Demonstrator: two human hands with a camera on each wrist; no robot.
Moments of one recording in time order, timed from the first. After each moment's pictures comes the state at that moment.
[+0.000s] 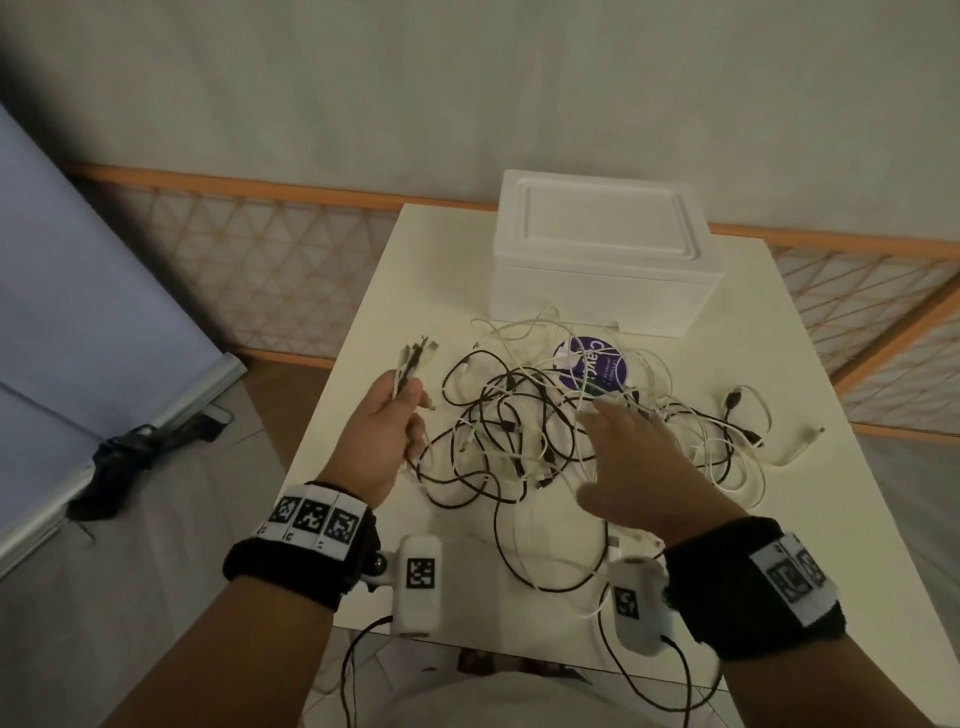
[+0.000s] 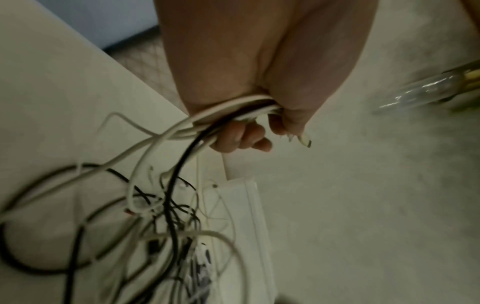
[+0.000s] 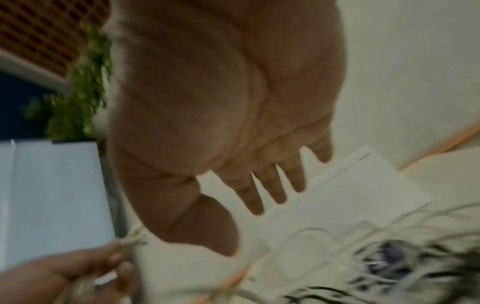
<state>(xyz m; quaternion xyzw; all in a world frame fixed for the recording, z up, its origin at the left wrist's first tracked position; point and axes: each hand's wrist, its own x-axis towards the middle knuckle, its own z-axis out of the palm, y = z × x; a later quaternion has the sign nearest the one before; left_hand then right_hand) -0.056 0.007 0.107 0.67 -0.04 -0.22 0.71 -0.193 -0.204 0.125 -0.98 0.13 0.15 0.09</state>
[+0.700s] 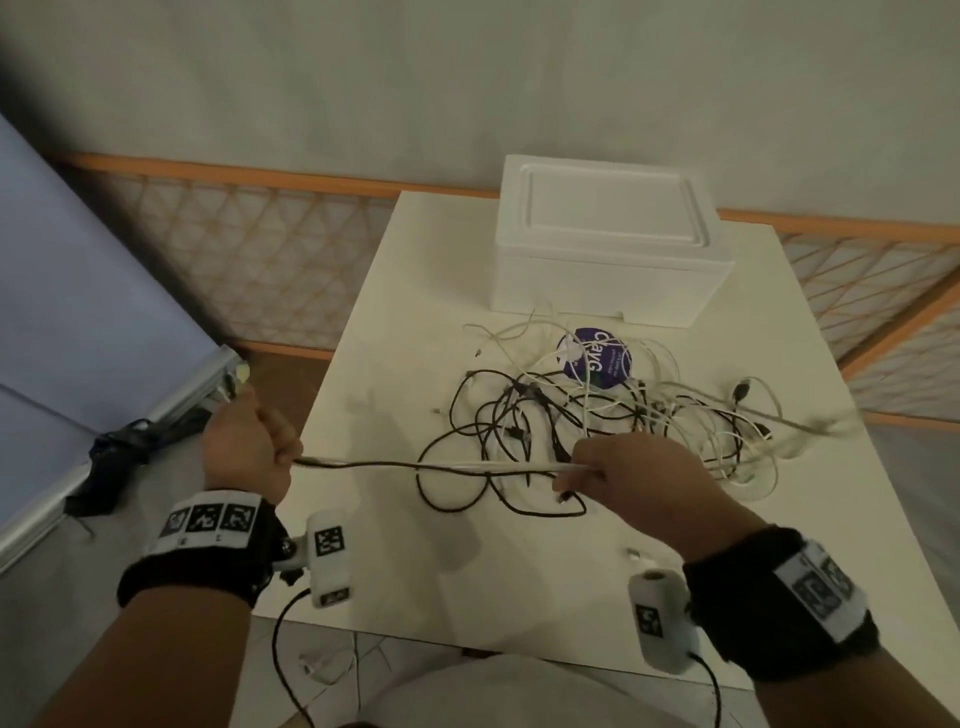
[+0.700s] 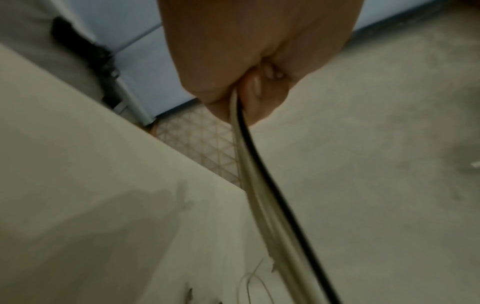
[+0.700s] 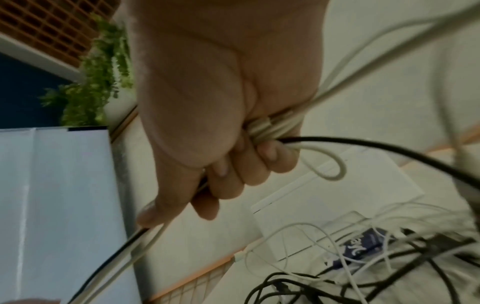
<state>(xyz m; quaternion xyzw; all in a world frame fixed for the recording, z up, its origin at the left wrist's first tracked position) 0.012 0.097 0.079 0.57 0.24 -0.12 0.78 -0.193 -0.200 0.130 -0.98 0.08 0.10 0.14</state>
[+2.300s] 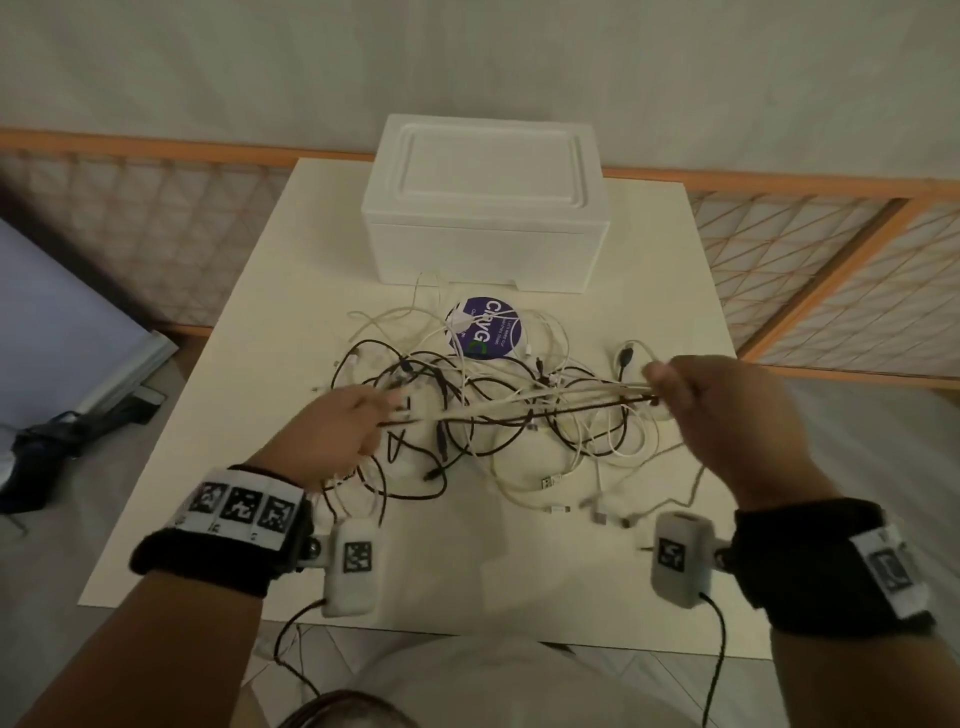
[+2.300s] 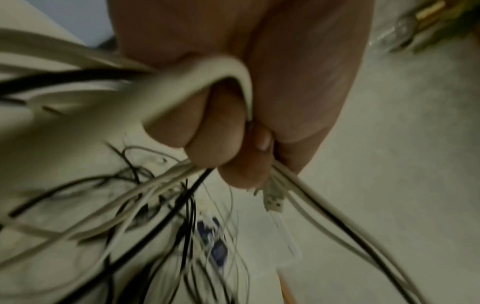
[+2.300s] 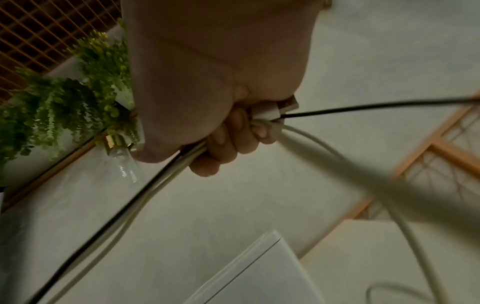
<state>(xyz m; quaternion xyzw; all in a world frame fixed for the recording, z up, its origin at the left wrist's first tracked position) -0.101 -0.086 0.093 0.81 -0.11 -0.35 0.45 -0.296 -0.369 0.150 -0.96 0.23 -0.11 0.15</state>
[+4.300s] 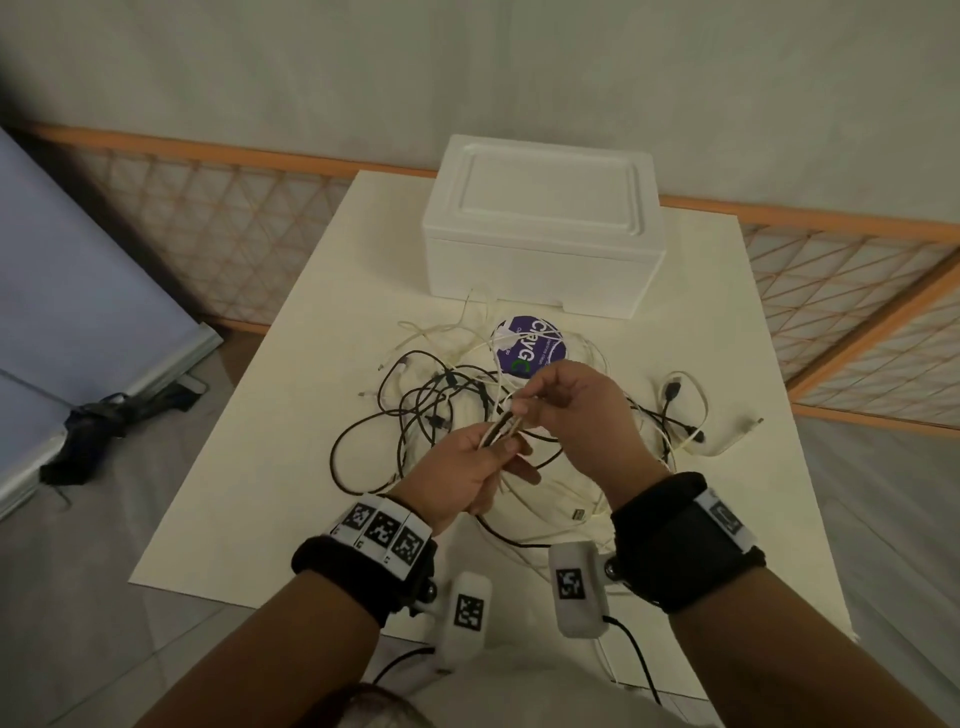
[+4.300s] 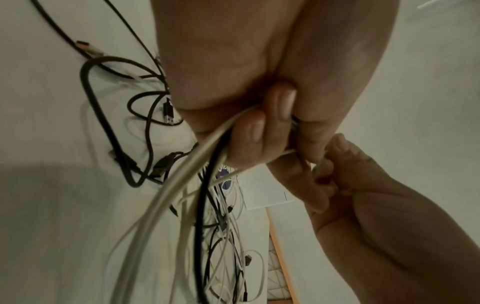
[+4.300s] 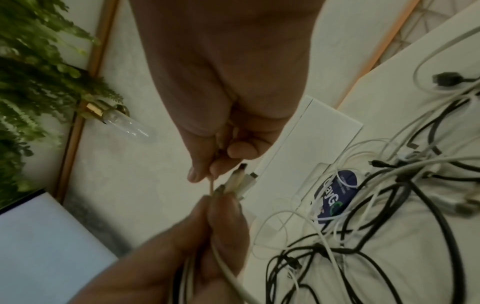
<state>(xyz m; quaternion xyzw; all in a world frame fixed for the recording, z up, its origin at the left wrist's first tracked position) -0.148 -0.127 0.068 0.62 -0.11 -0.44 0.64 -0.193 -0.279 0.100 -0.75 0.18 -0.10 0.63</state>
